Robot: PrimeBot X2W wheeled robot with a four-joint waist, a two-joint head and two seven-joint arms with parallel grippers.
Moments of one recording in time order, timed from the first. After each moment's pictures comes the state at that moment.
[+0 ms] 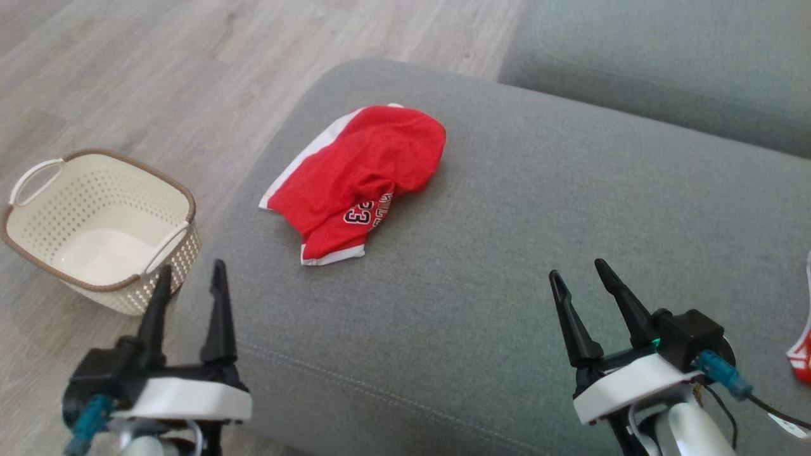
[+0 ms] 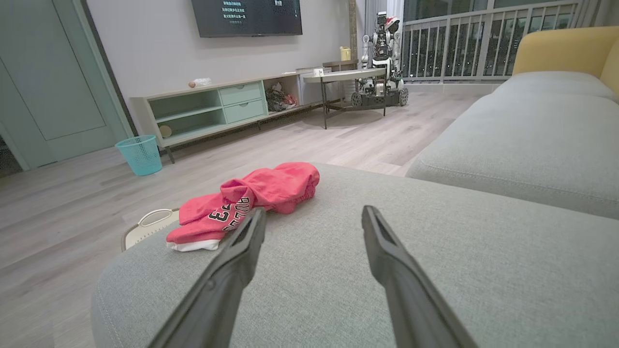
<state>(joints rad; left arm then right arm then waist) 0.07 0.05 -0.08 0.01 -0.21 -0.02 -0.26 -0.04 -0.05 0.12 0.21 0.20 0.13 -0.25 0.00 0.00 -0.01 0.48</state>
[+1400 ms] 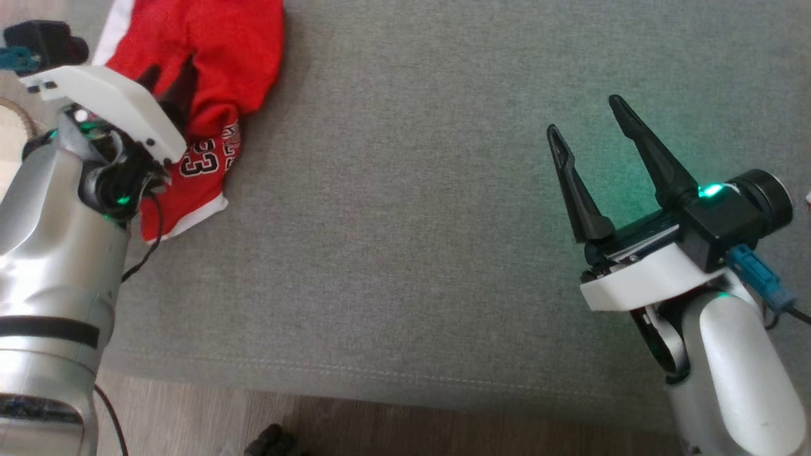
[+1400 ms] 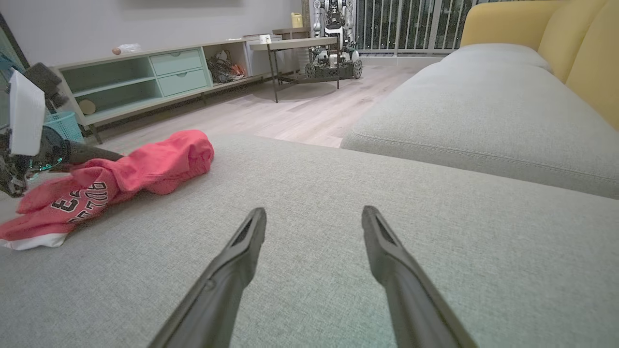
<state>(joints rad) -0.89 0.29 -0.38 0.85 -0.81 -0.12 0.17 -0.28 -0.10 0.15 -0.10 0.04 0.13 -0.09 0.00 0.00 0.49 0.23</state>
